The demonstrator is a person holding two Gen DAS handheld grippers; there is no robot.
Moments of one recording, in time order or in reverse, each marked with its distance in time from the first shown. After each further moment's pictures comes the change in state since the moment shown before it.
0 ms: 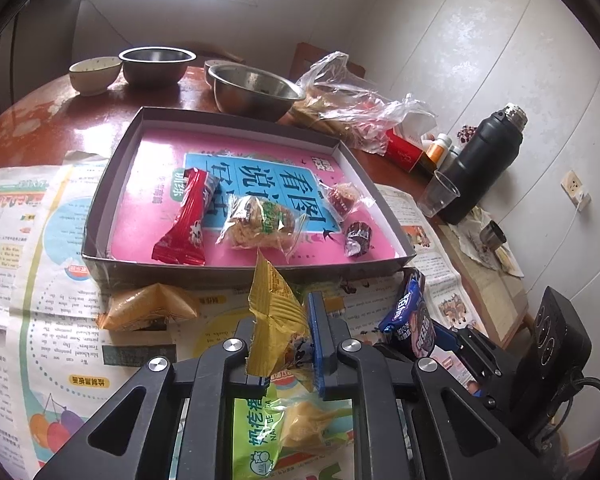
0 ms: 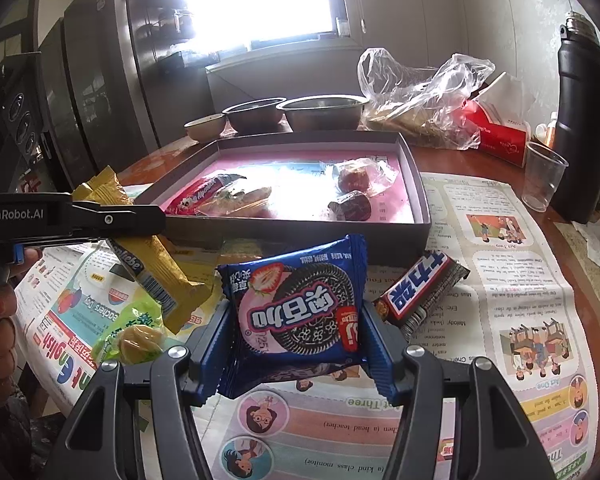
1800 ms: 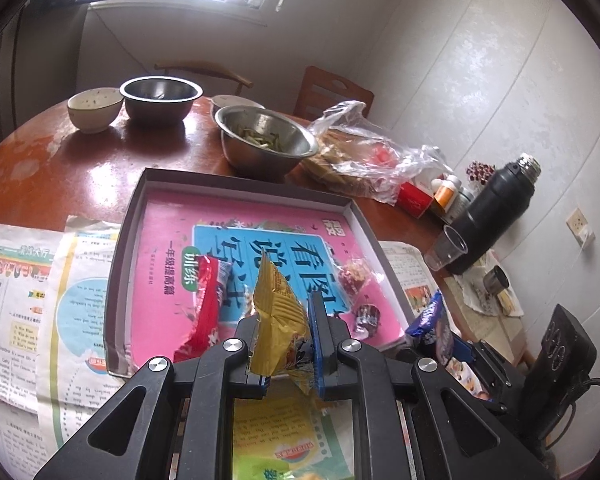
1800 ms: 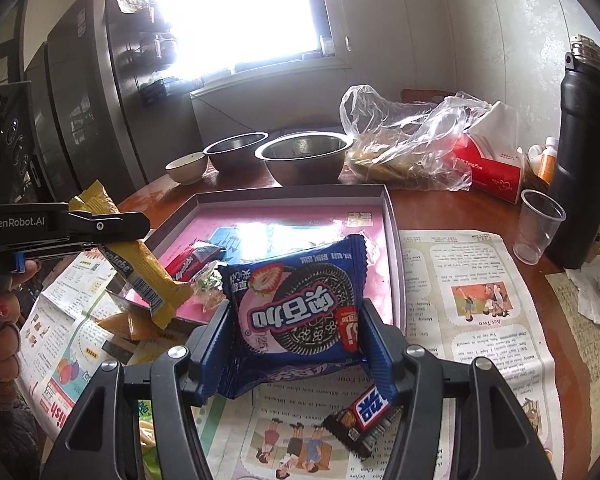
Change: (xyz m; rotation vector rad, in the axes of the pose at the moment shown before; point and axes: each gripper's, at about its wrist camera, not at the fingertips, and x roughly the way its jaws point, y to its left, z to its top) left arm 0.002 0.014 0.074 -0.039 -0.055 0.010; right arm 0.006 -0.017 0.069 0.047 -0.056 -0.030
